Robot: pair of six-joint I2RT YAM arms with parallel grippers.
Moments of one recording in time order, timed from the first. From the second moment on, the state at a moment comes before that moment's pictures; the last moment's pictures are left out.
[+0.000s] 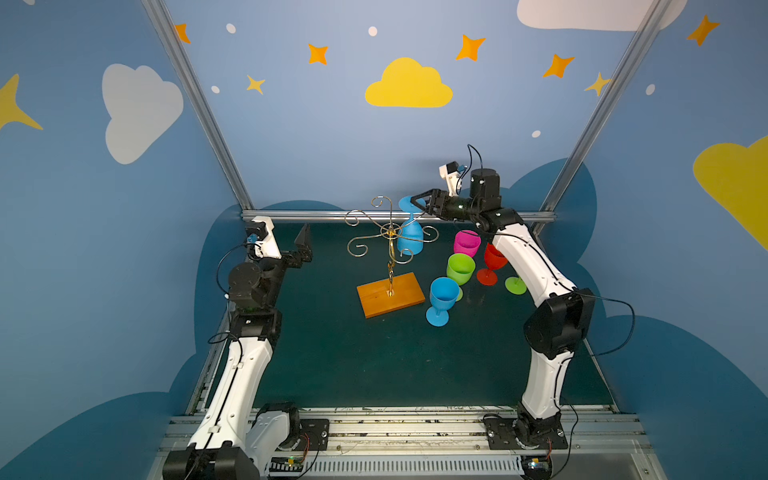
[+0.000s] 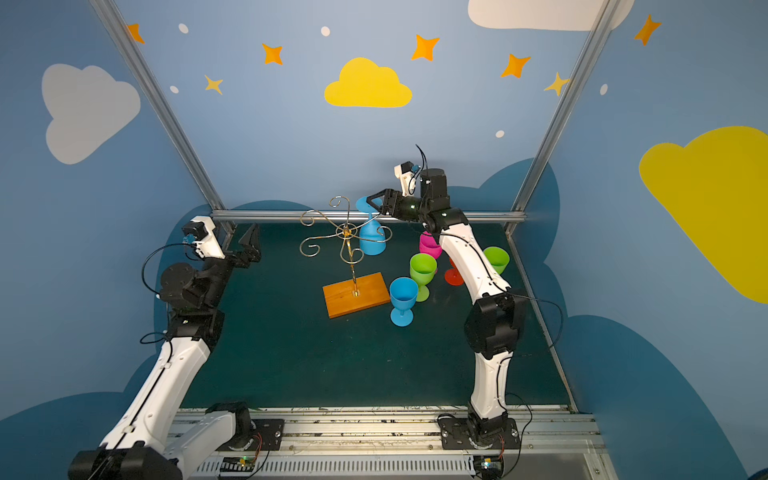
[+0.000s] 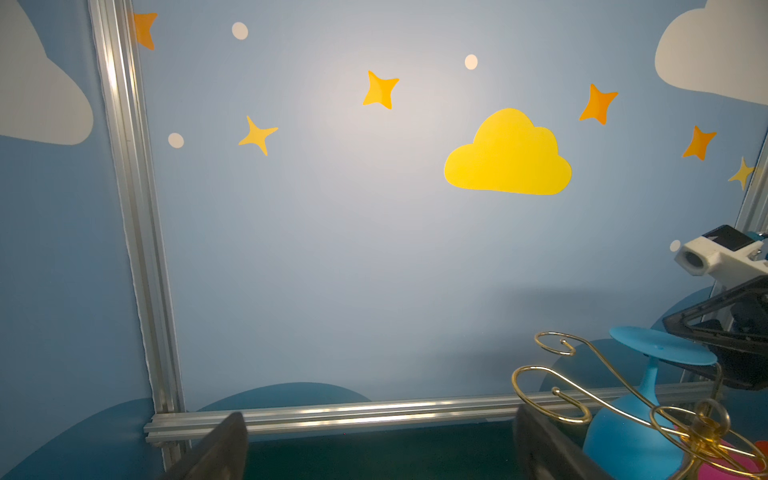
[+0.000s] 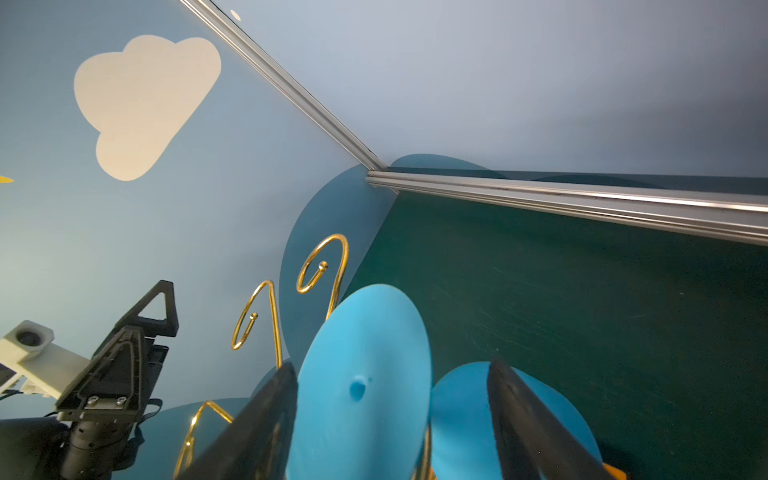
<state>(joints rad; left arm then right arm) 0.06 0.99 0.79 0.44 0.17 -0.12 0.36 1.98 2.01 -0.36 -0.69 0.54</state>
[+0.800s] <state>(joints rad) 0.06 0.99 0.79 0.44 0.16 -0.12 0.34 1.98 2.00 -0.36 -0.68 0.55</state>
